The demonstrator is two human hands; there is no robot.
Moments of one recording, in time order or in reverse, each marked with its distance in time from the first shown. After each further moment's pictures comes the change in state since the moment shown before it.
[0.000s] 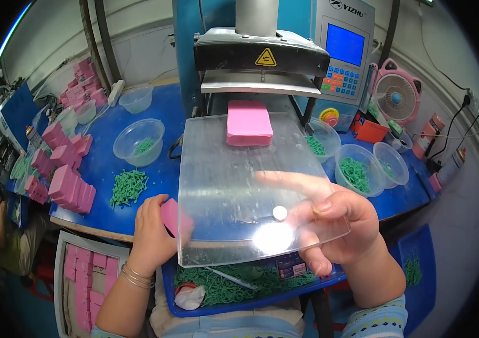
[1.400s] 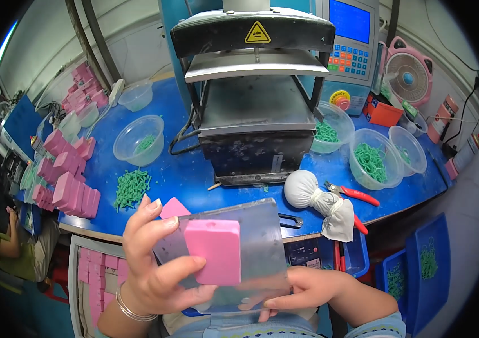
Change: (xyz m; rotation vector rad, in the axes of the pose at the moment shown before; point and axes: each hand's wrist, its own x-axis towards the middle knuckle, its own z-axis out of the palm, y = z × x) left_hand 0.001 0.061 -0.052 -0.144 0.114 0.642; right_hand -0.038 0.067 -0.060 -0.651 0.027 0.506
